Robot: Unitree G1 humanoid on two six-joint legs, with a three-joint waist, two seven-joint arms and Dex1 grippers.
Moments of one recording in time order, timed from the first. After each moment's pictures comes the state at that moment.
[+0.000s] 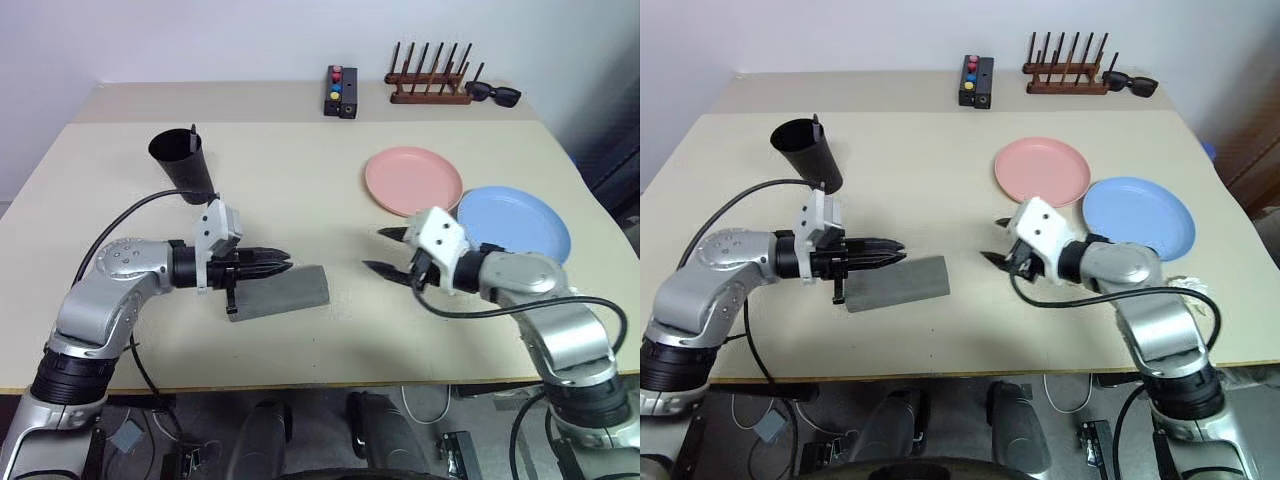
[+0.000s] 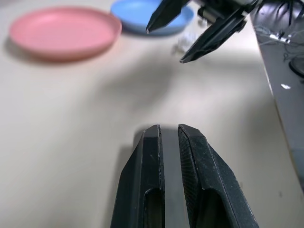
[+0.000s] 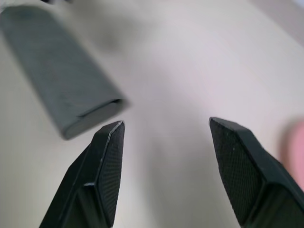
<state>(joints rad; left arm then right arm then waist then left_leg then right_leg) -0.37 0.71 -0.01 -0.28 -0.51 0.54 -1.10 -0.30 -0.62 0.01 -0.52 0.20 0.72 0.80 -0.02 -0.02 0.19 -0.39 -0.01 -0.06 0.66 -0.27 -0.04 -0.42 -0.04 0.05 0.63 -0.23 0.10</state>
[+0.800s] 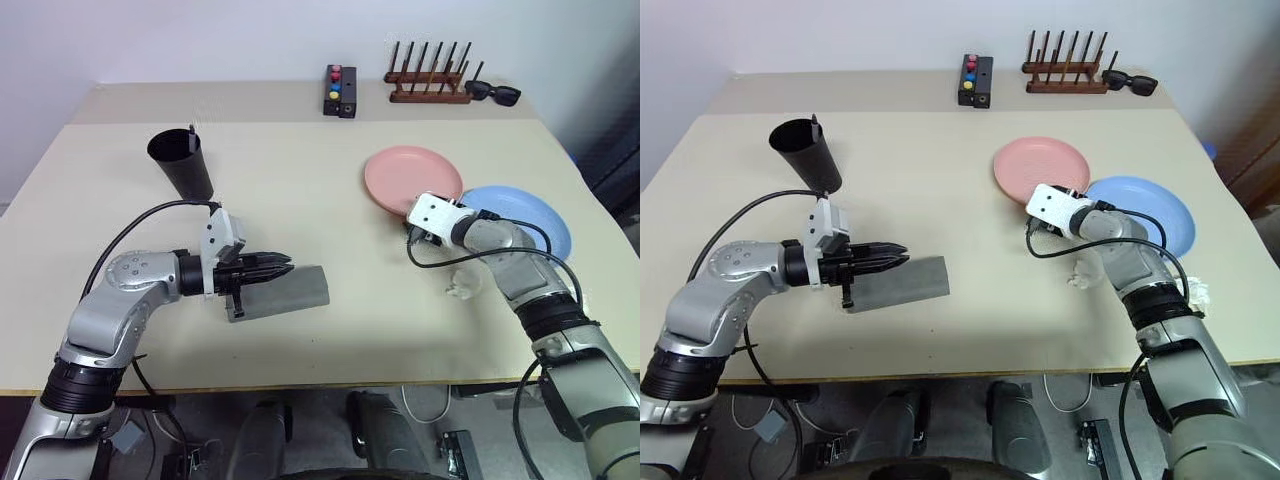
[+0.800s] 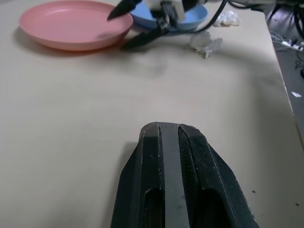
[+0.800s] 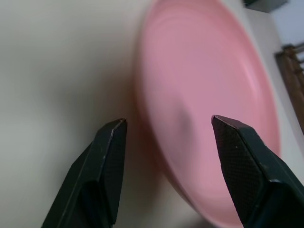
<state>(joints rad) -0.31 0.68 -0.01 -0.28 -0.49 0.52 -1.04 -0.70 -0.63 0.28 0.56 -0.28 -0.07 0.53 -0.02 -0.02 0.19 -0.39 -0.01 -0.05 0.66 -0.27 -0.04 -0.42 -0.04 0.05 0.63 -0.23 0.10</state>
